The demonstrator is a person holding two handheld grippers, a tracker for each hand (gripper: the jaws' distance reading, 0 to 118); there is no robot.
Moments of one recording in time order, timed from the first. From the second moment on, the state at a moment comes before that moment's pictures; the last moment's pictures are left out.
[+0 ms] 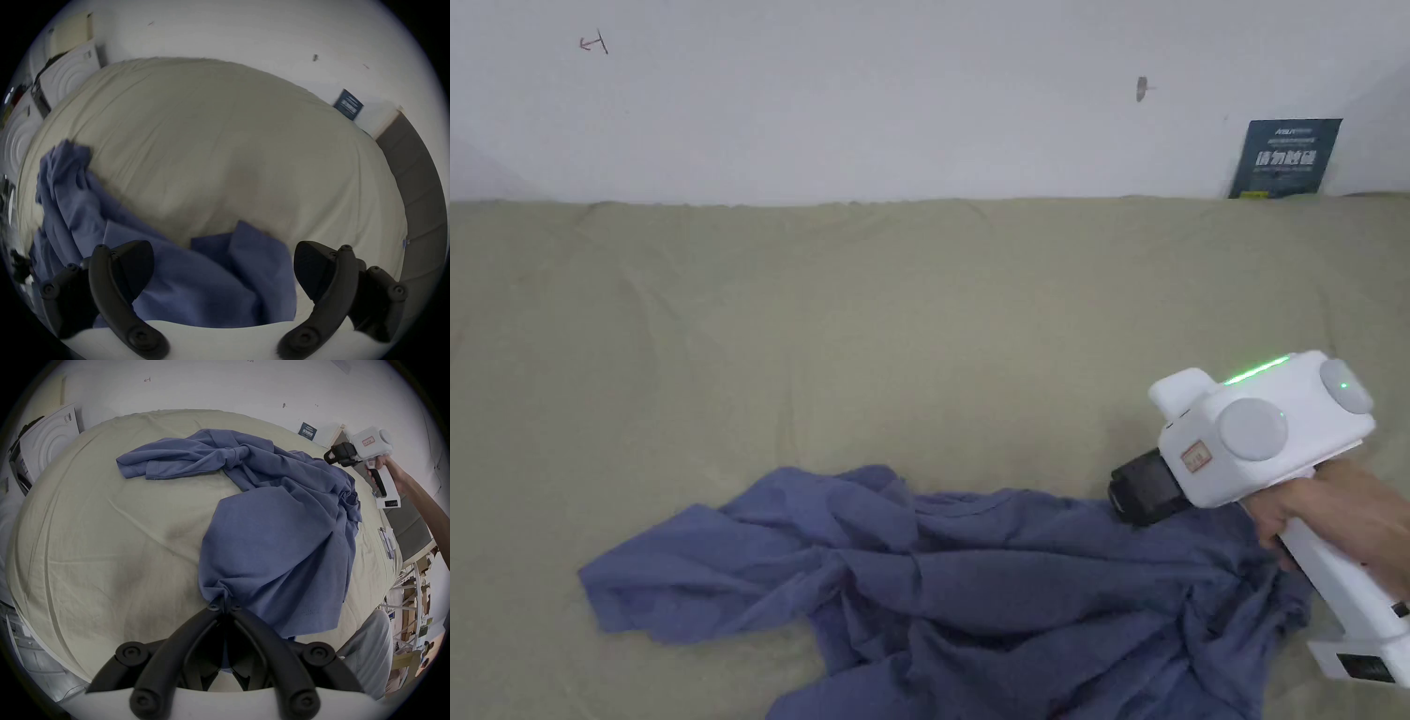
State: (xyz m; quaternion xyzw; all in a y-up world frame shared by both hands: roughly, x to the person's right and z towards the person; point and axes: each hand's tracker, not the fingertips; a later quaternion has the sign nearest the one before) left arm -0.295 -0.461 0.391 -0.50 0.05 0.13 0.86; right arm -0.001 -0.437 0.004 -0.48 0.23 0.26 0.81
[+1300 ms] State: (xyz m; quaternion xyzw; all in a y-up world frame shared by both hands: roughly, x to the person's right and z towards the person) left arm -0.369 -0.195 0.410 -0.27 0.22 0.06 0.93; right arm 0.185 -0.129 0.195 -0.26 0.17 0.06 0.95
